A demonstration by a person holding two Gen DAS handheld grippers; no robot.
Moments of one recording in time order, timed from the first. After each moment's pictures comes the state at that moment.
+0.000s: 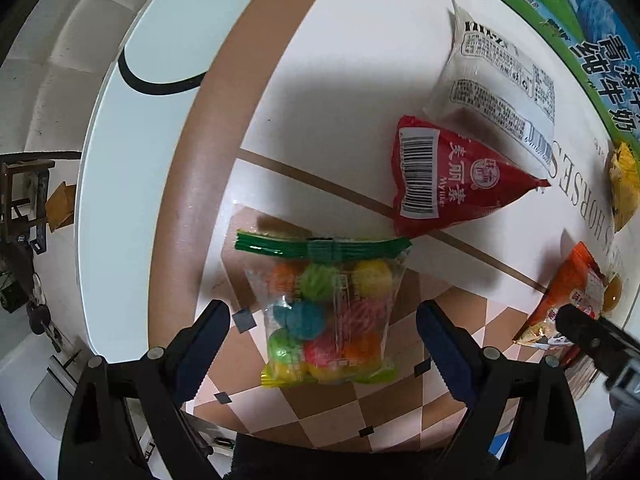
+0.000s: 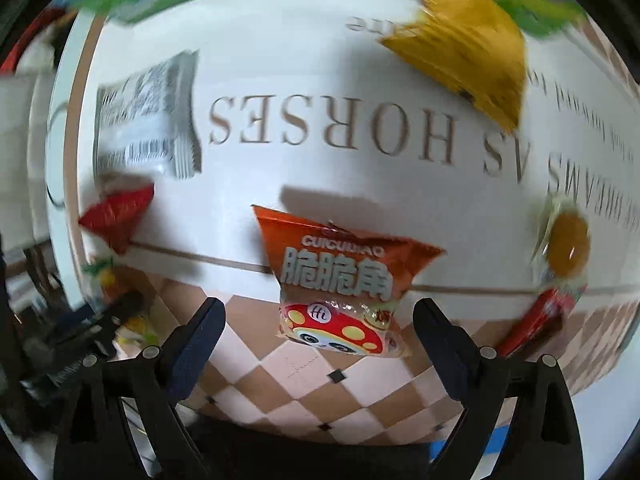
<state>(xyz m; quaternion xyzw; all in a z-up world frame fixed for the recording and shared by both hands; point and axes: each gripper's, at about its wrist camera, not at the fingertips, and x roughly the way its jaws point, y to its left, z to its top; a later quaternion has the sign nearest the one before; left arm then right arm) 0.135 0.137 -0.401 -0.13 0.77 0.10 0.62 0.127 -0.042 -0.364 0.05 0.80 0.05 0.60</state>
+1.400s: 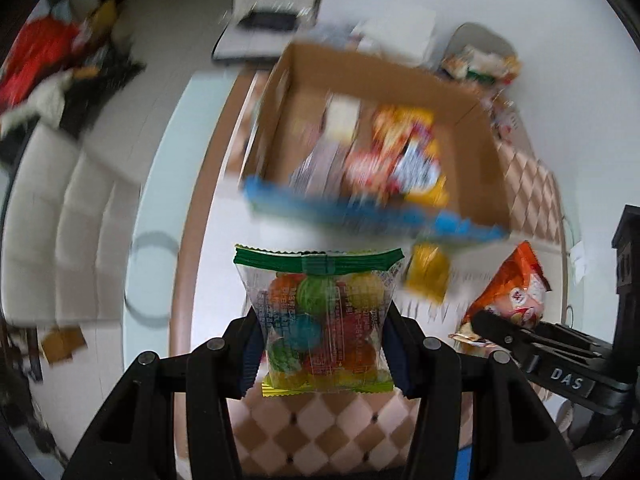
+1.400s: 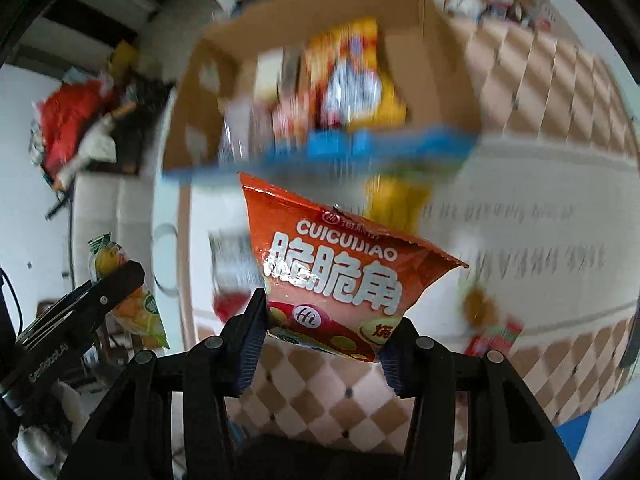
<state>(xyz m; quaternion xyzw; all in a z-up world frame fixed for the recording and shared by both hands) 0.238 0.043 -0.171 -0.07 0.61 -0.03 0.79 0.192 -0.149 -0.180 0.14 0.68 0.09 0.72</state>
